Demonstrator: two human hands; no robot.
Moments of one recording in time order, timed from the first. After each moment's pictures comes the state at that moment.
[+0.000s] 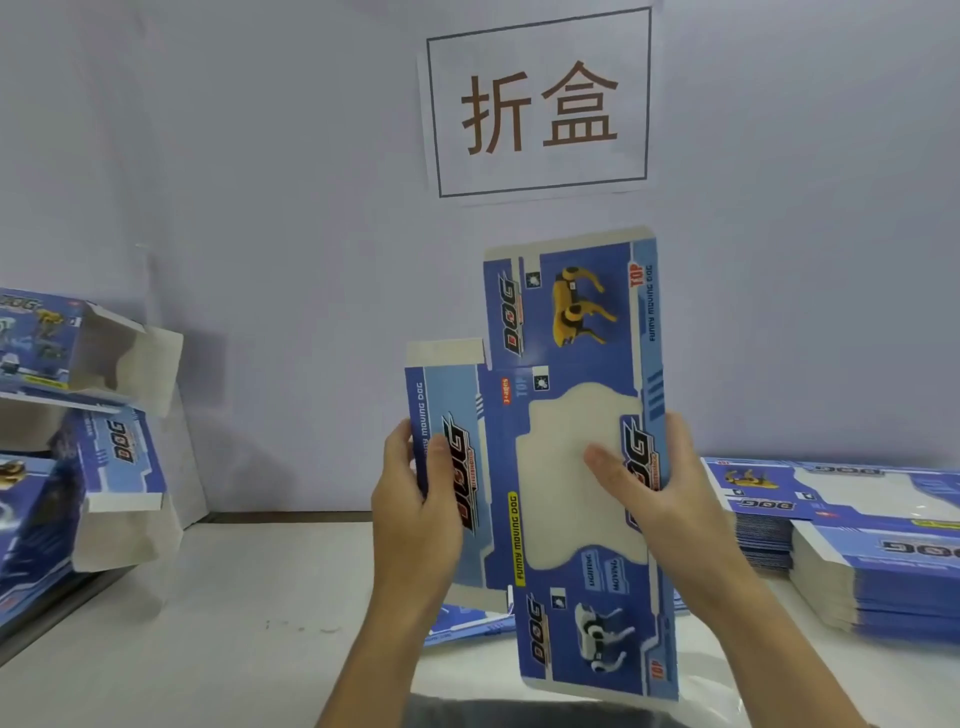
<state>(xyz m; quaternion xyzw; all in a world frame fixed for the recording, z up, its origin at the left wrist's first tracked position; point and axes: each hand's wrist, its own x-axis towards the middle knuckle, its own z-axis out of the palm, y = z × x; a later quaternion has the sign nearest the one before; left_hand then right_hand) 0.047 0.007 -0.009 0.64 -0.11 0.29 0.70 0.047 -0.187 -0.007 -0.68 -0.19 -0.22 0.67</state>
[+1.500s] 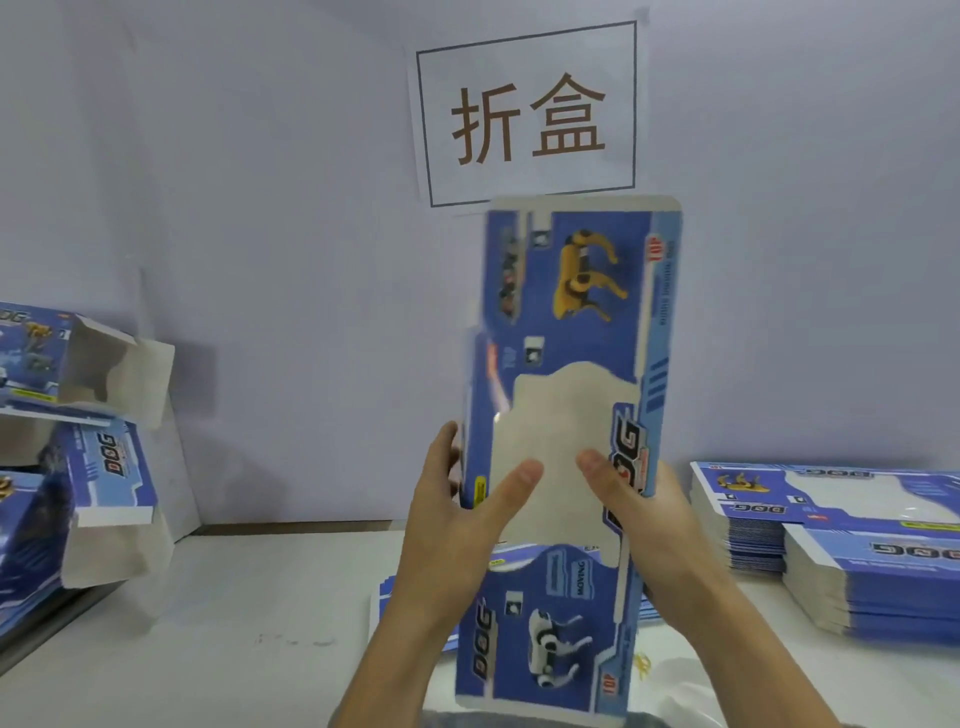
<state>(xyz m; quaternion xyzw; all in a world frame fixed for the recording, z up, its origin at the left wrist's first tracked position) 0.028 -0.012 0.004 0.68 -0.16 0.18 0.69 0.043 -0.174 -0.004 -0.65 -0.19 -0.20 0.71</state>
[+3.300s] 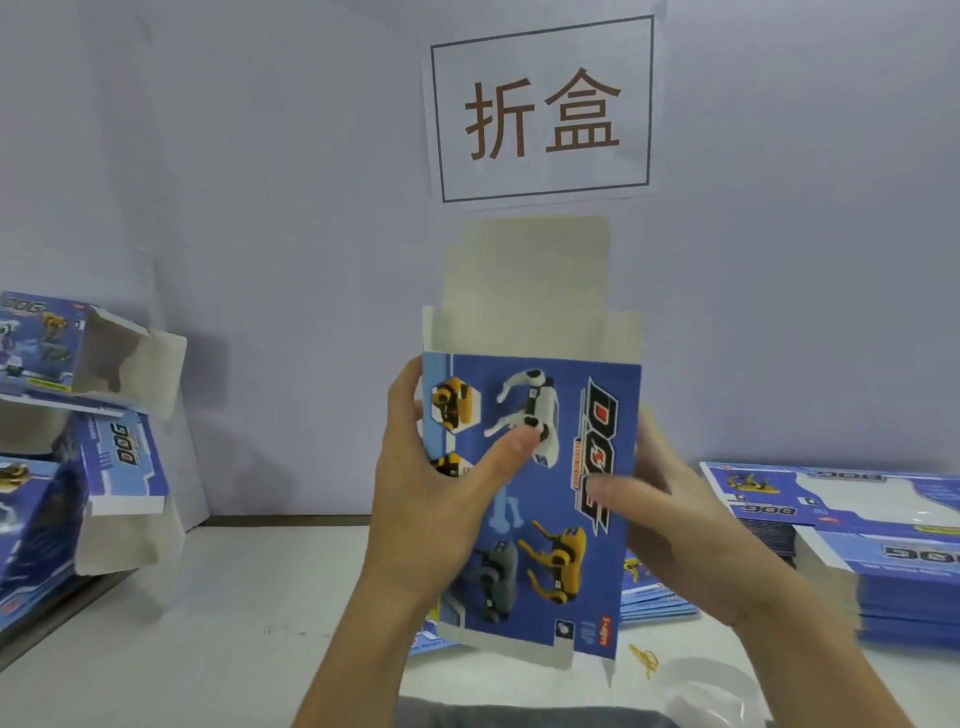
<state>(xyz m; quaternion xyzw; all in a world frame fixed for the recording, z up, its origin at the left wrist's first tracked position) 0.019 0.008 0.028 0.66 -0.26 0.31 0.63 0.022 -0.180 0.022 -0.61 -0.32 -0.01 0.73</state>
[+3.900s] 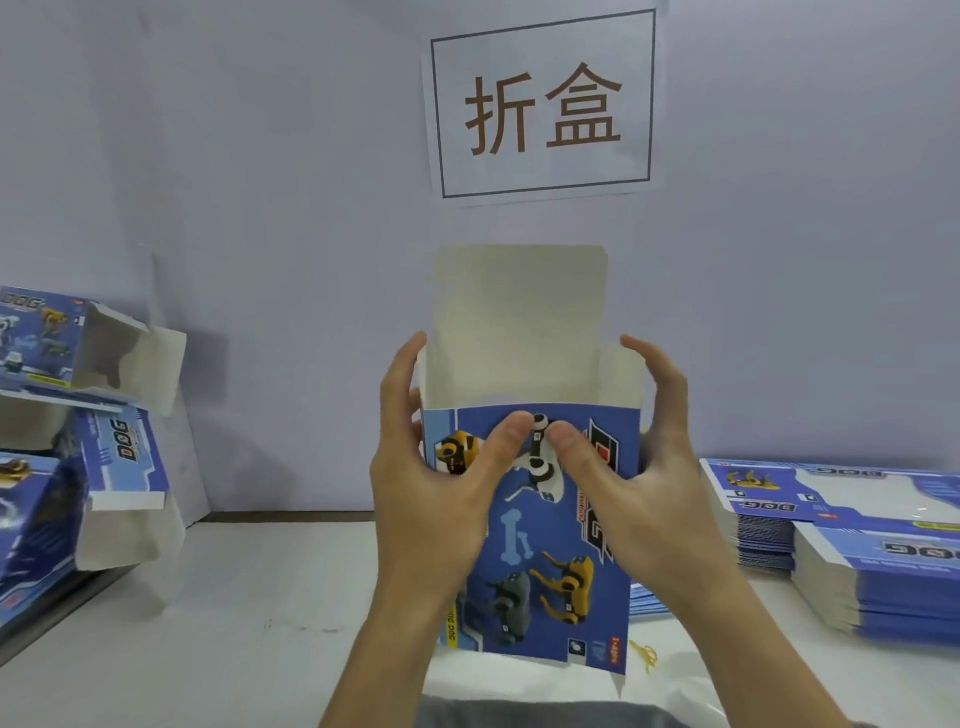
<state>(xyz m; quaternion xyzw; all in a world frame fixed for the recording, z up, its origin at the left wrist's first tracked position) 0.011 -0.003 0.028 0.60 -0.23 0.35 0.68 0.008 -0.148 0.029 -0.63 -0.28 -0.27 0.67</state>
